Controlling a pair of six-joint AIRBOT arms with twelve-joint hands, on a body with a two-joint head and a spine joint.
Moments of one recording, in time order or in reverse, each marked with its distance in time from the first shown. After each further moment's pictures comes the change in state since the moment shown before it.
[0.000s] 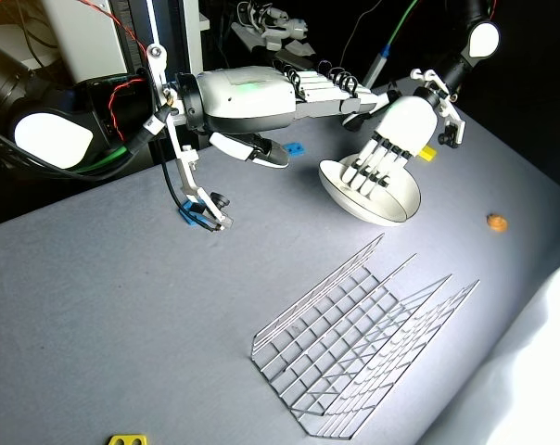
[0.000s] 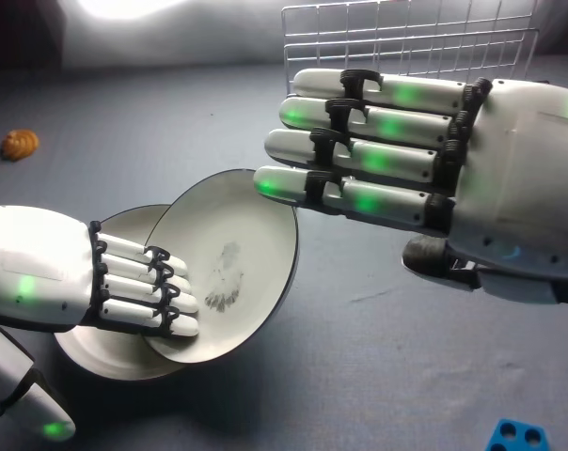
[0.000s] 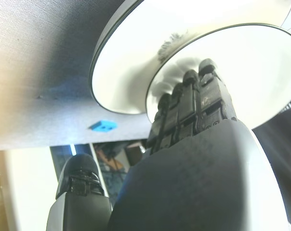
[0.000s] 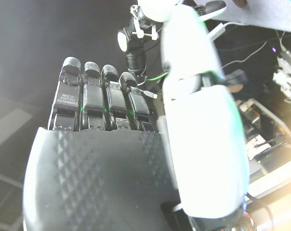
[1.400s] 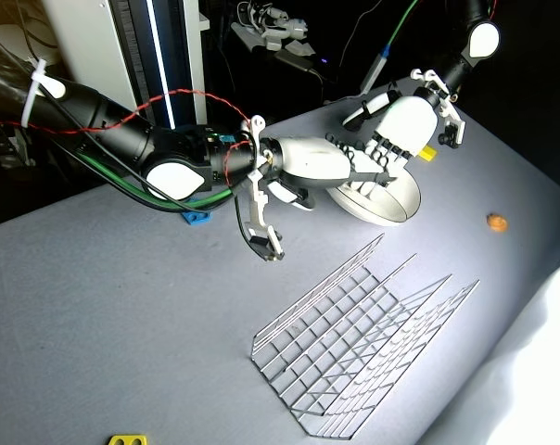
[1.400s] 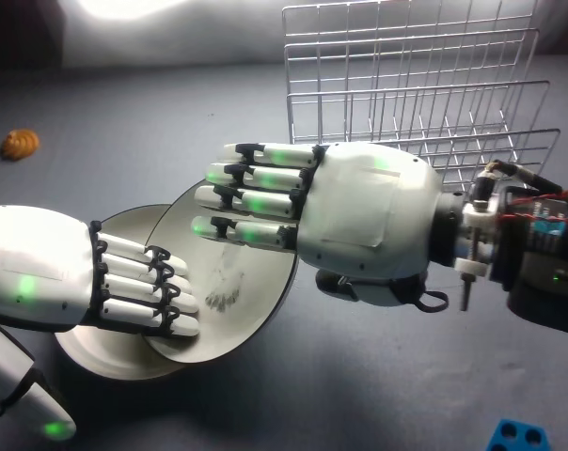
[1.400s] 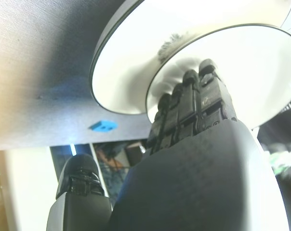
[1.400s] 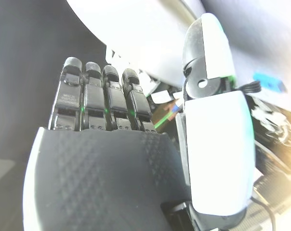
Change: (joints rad) left arm 0.000 -0.001 0.002 0.000 -0.001 0.000; right arm 0.047 -0.409 0.297 0.147 -0.304 -0.158
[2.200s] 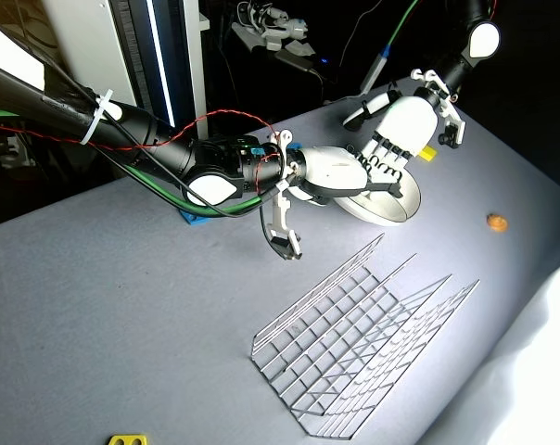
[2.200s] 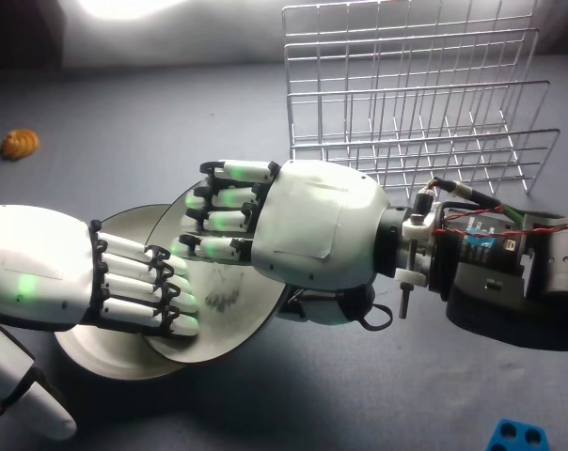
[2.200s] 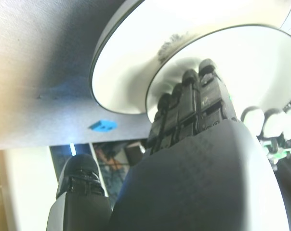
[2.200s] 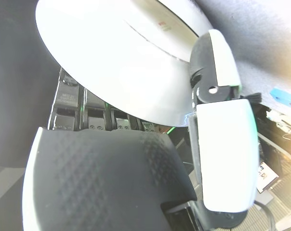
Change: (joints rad) left arm 0.000 -0.001 0.002 0.000 -0.001 -0.003; right arm 0.000 -0.128 0.088 0.054 -0.001 -0.016
